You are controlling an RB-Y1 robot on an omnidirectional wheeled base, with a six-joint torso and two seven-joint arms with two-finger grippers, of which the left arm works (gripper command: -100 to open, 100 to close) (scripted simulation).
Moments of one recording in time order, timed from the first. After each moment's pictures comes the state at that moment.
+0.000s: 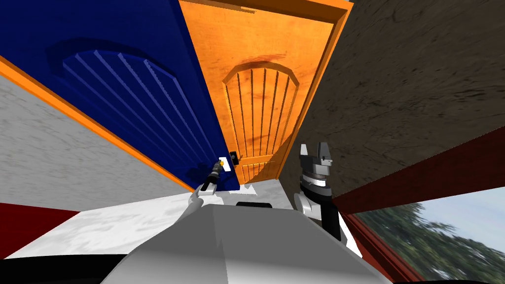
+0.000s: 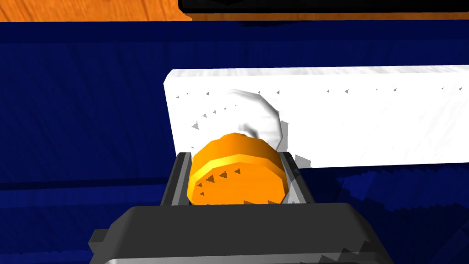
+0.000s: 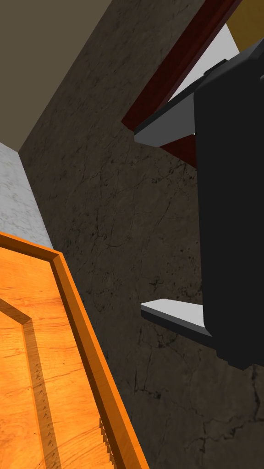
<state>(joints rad) 0.04 0.33 0.08 -1.19 0.11 -0.37 0.22</state>
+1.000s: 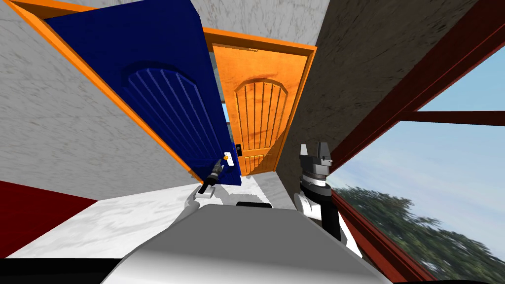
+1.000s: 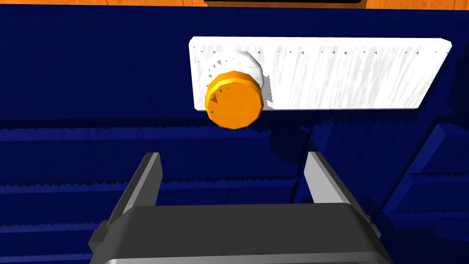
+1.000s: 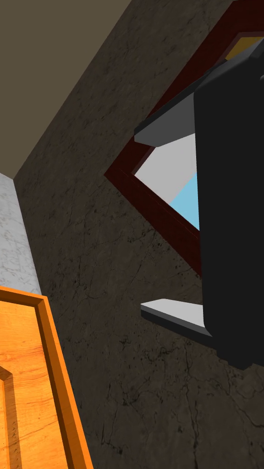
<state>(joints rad) 0.10 0.39 0.01 -1.26 0.11 -0.39 0.28</state>
